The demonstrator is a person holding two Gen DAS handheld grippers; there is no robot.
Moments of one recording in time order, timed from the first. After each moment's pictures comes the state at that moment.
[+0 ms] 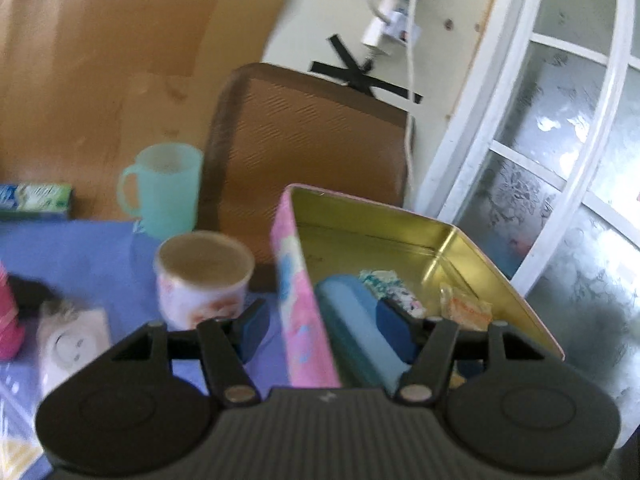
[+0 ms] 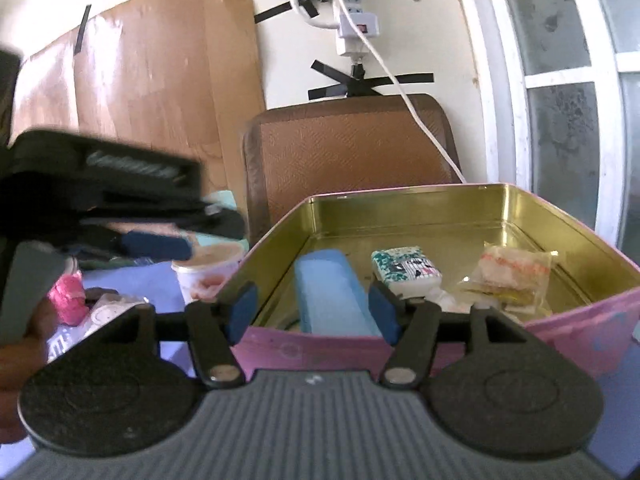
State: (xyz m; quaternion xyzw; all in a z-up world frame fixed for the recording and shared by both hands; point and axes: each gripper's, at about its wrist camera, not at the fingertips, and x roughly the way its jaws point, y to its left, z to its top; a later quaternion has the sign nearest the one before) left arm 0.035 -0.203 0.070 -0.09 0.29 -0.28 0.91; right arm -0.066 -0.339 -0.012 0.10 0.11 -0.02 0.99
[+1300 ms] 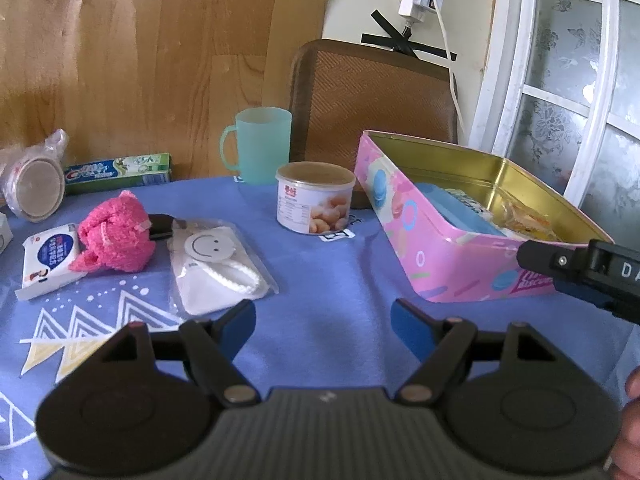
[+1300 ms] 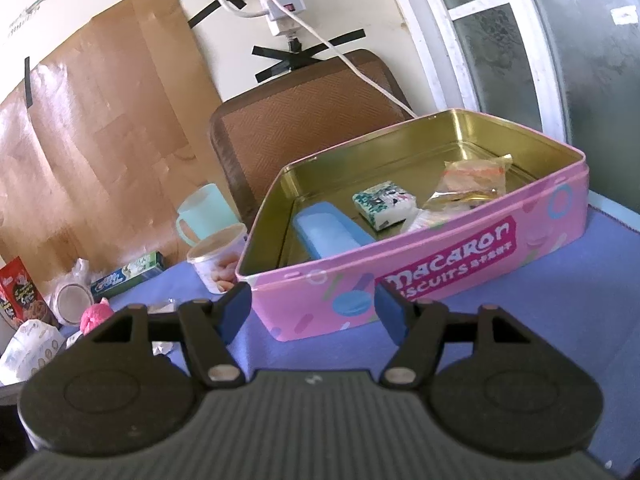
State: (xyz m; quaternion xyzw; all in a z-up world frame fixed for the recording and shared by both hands) left arm -0.034 -0.132 0.032 0.01 0.29 -0.21 0.93; right arm -0.098 -0.329 -0.004 0.23 0.17 -0.07 0.95
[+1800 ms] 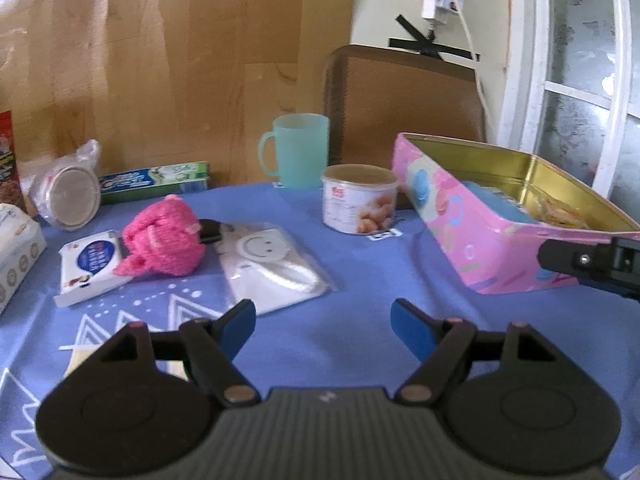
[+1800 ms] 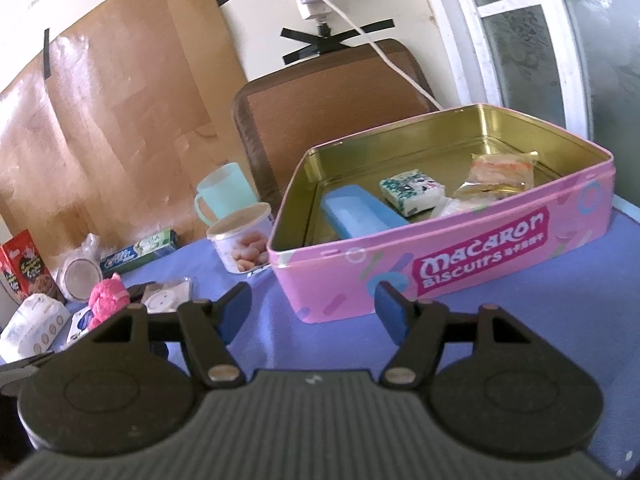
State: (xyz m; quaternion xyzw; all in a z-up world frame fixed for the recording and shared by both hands) left arm -0.031 -0.108 0.024 0.03 0.28 -0.17 0.94; right arm -0.090 -0.306 -0.005 0.20 0.19 -0.05 0.96
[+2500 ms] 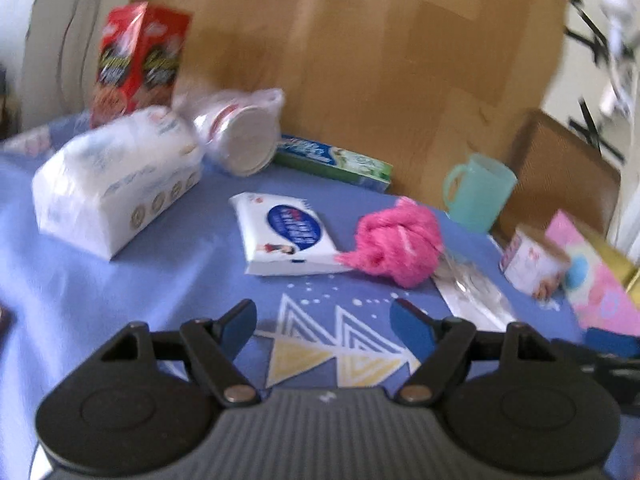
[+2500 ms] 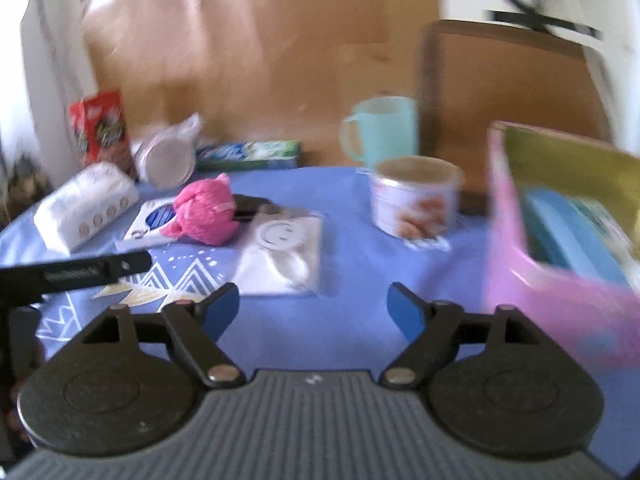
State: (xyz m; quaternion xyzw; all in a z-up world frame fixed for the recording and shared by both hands) left arm 0.004 0.036 0.008 -0.14 0.29 -0.03 0.95; right arm 0.013 -0.199 -0.006 0.02 0.27 0.14 0.95
